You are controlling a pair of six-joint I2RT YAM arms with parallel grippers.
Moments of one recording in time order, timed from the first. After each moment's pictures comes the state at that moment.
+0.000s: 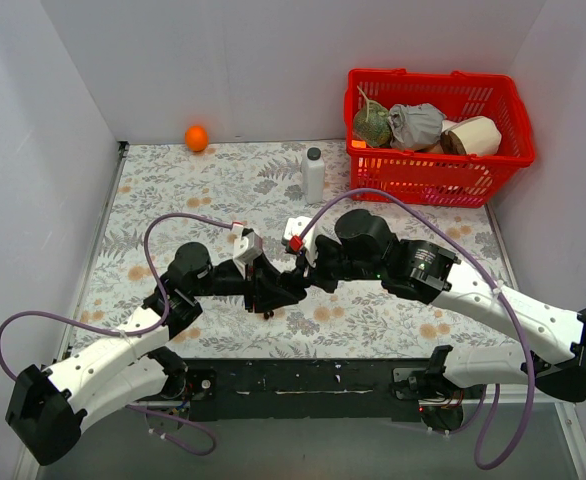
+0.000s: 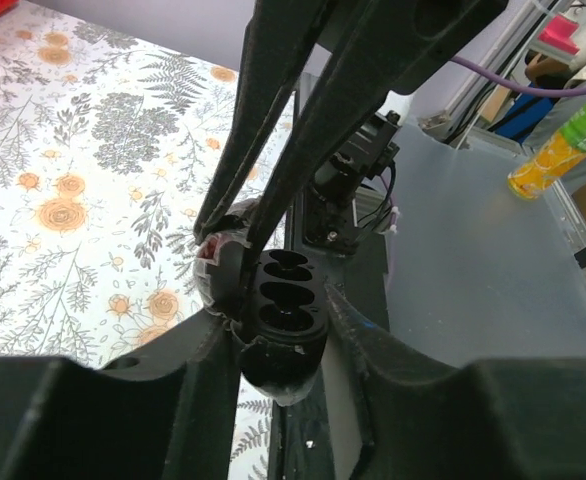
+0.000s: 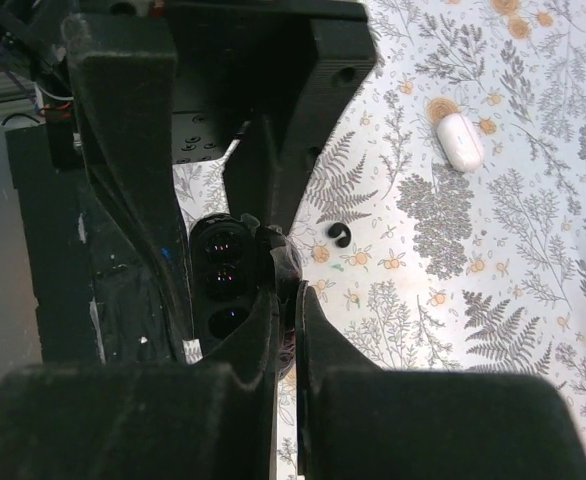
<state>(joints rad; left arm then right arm) -0.69 0.86 0.52 0.32 0.84 -0.31 1.11 1.17 1.24 -0.58 -0.20 -0.20</state>
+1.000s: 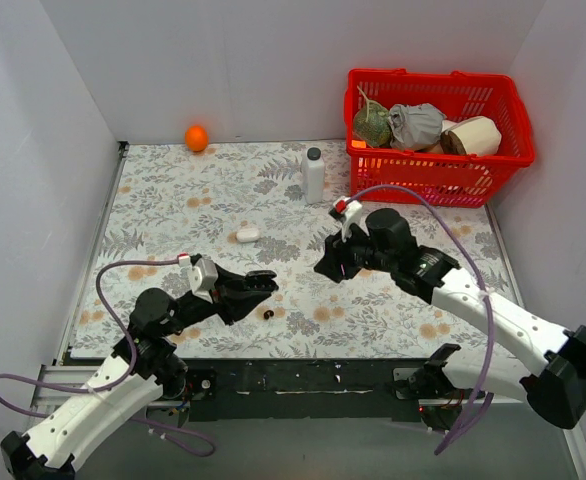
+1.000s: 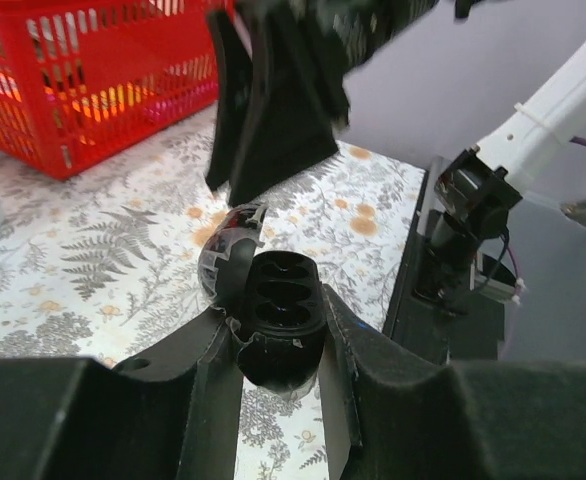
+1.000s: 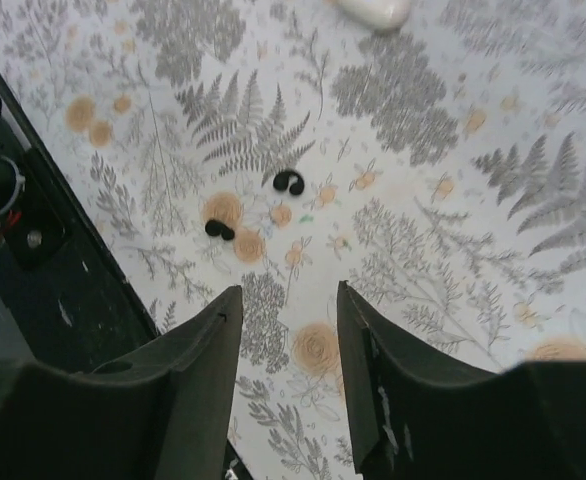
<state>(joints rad) -0.69 0.40 0.30 0.25 0.50 -0.24 0.77 1.05 0.90 -0.29 -0.27 0.16</state>
